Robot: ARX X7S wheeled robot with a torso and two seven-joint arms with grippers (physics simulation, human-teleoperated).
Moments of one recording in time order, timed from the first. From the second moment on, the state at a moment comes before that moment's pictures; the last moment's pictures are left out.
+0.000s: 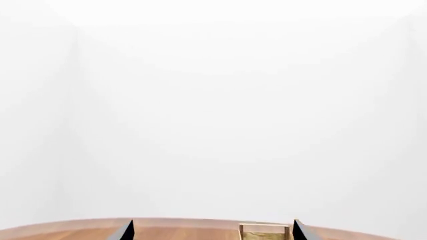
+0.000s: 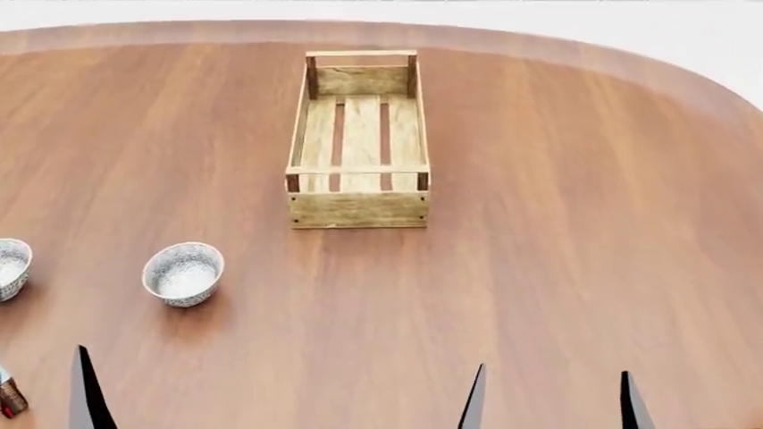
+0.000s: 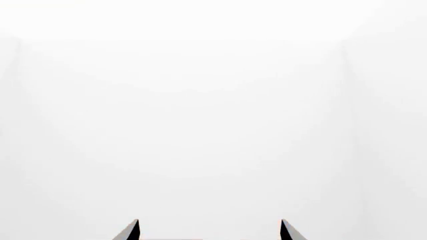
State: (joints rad) left arm 0.13 -0.22 0.19 0.36 -0.04 0.29 -0.35; right arm -0.13 0.22 -0.18 -0.27 0.04 -0.45 0.29
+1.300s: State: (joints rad) left arm 0.13 -0.25 0.22 0.37 -0.05 0.29 -0.40; right arm -0.13 0.26 -0.21 -0.30 -0.03 -0.45 0.34
